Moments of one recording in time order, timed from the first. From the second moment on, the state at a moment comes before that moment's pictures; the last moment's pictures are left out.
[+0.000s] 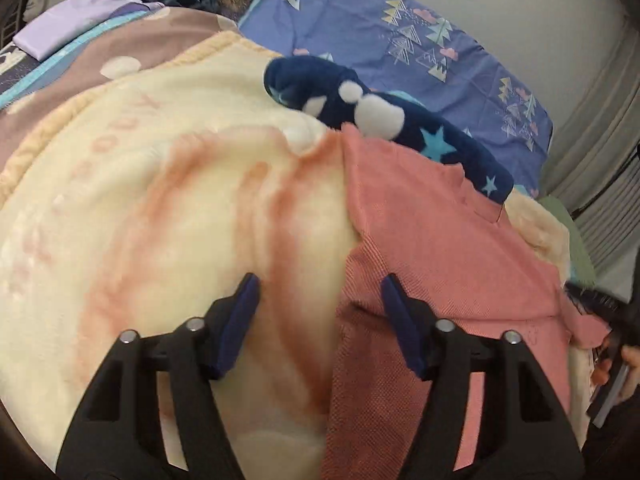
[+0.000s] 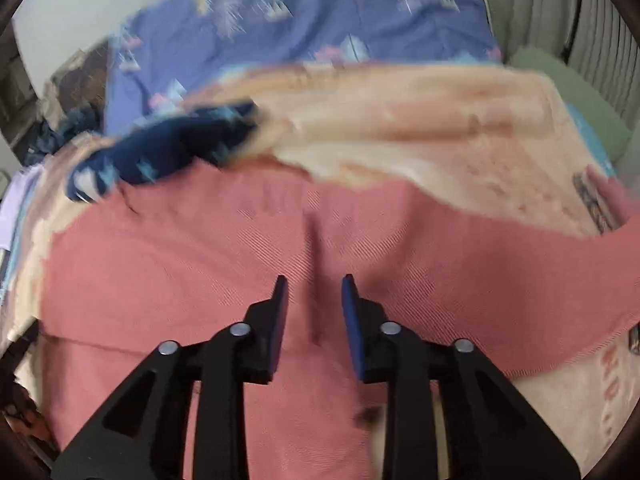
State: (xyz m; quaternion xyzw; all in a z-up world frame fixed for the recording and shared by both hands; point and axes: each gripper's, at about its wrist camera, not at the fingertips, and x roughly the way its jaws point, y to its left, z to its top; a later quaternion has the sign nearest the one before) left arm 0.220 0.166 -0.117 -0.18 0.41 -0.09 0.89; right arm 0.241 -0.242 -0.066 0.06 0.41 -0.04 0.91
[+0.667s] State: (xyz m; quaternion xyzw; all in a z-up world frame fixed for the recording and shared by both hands) left arm 0.225 0.199 -0.132 -0.24 0.40 -0.08 0.88; right arm 0.397 0.053 -0.160 0.07 0.53 0.22 0.82
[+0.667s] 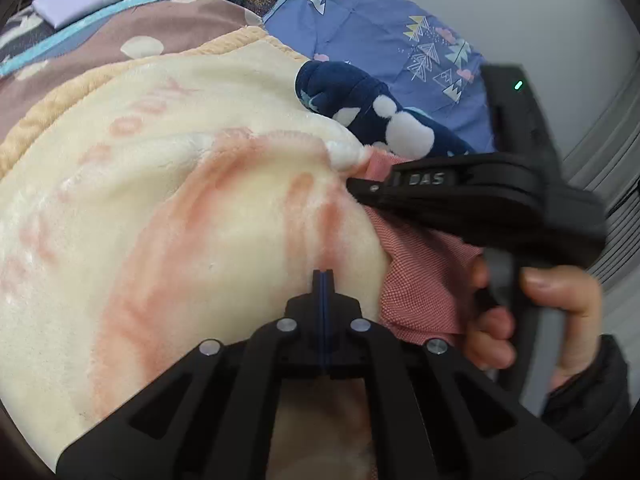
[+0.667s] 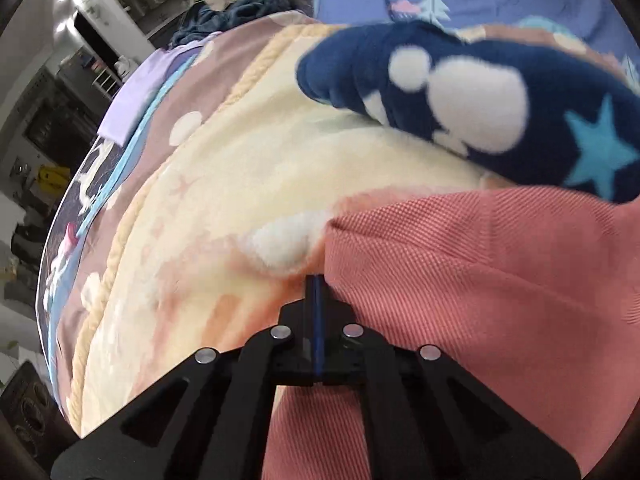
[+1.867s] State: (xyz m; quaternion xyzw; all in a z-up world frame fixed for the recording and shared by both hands) left arm 0.214 0.038 -0.052 -0.03 0.34 -0.18 0.92; right arm 0.058 -0.474 -0.094 0.42 0.24 -0.21 0.85
